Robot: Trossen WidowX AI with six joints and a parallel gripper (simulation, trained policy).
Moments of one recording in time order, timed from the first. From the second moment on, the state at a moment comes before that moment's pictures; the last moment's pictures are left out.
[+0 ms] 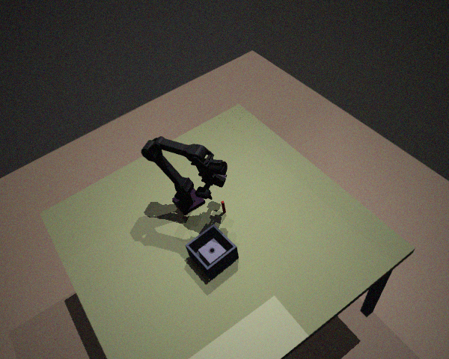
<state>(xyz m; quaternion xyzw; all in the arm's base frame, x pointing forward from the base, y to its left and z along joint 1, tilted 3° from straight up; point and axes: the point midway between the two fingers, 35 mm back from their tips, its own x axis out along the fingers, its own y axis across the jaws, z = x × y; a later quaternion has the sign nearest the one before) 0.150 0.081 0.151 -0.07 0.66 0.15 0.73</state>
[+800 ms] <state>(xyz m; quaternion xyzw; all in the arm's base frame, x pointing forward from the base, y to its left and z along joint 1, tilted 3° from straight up) 0.169 0.088 0.085 0.20 0.65 -0.16 0.72</state>
